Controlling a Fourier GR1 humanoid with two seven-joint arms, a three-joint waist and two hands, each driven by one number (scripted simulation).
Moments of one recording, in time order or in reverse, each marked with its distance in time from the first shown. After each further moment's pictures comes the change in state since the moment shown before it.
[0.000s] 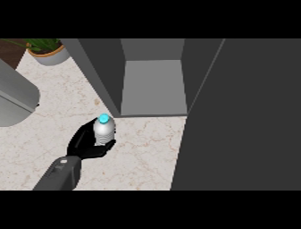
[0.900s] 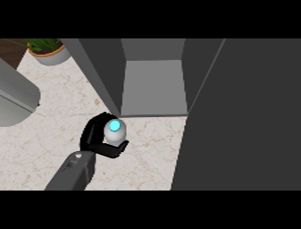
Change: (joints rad) left arm -0.027 -0.083 -0.015 -0.056 0.013 0.230 -0.170; right arm 0.133 -0.044 -0.179 0.005 -0.033 0.087 -0.134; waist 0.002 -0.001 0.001
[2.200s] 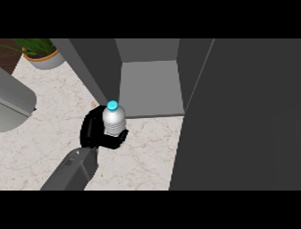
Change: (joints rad) left arm 0.032 0.058 -0.313 -0.161 0.500 0.242 0.153; right arm 0.057 0.023 -0.382 0.105 -0.239 0.235 -0.127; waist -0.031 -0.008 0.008
